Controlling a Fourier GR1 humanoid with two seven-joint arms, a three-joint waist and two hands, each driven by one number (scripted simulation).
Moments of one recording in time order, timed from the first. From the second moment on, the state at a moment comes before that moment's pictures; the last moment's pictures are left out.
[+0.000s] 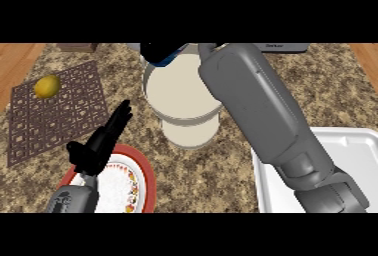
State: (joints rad) left arm -0.13 0.09 -0.03 -1.38 -0.02 -0.15 -0.06; right arm -1.27 -0.01 0.11 -0.90 0.46 0.01 0.59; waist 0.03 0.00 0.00
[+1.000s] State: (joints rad) left arm -0.15 0.08 -0.02 -1.32 -0.03 -0.14 -0.09; right arm -1.29 -0.02 0.15 -0.84 0.04 -0.29 0.72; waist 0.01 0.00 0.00
